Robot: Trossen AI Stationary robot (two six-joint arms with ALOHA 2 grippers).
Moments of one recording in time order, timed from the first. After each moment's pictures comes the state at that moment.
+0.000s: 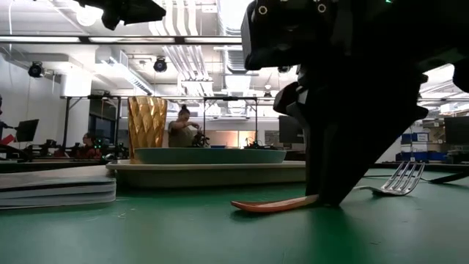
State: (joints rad) left arm 0.03 0.70 0.66 0.05 -0.53 0.11; right arm 0.48 2.15 1.52 -0.69 0.07 0.34
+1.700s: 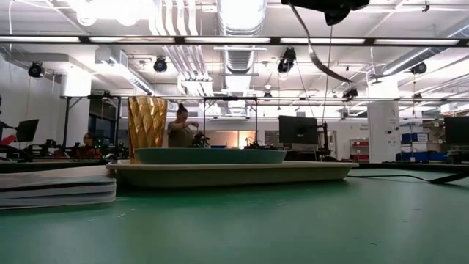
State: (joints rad) left arm -0.02 0.76 1.06 0.11 -0.32 0.22; right arm 0.43 1.34 0.71 0.45 0.53 -0.16
